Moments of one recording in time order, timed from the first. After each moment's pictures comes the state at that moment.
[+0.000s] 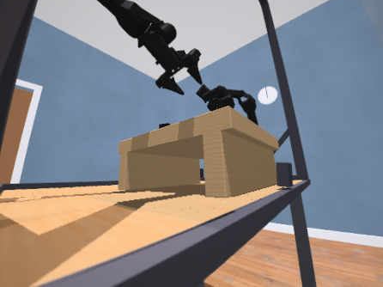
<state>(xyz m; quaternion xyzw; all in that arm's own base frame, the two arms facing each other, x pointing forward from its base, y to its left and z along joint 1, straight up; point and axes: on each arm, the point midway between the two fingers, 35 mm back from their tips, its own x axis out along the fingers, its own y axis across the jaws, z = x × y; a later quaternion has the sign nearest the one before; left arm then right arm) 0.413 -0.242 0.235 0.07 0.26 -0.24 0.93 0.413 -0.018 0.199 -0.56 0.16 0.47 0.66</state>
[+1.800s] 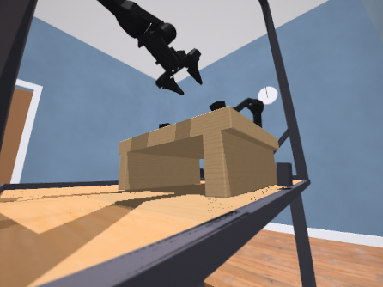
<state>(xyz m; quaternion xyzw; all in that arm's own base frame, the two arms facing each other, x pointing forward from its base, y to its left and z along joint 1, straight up) 0.413 -0.242 0.235 0.07 0.26 -0.24 0.93 0.377 -0.021 0.172 -0.66 -0.03 0.32 0.68</state>
